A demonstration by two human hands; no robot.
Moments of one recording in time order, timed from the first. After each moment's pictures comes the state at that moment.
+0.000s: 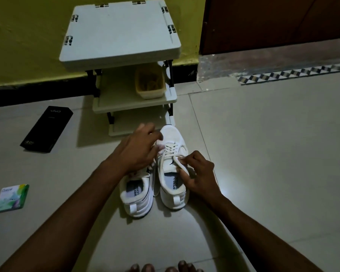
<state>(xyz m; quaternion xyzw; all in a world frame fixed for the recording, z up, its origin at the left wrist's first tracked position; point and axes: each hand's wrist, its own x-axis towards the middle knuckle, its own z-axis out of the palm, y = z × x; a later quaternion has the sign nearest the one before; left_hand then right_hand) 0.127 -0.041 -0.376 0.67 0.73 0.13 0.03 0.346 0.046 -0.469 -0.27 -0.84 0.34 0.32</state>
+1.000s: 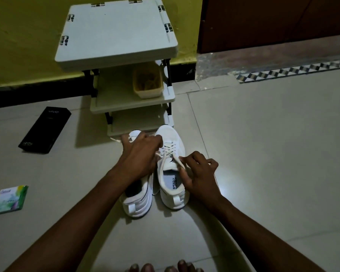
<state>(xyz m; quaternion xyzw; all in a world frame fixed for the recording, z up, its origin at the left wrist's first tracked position) 0.161 -0.042 -0.376 0.57 0.81 0.05 0.08 0.351 0.036 -0.468 -0.32 -0.88 0.24 0.26</state>
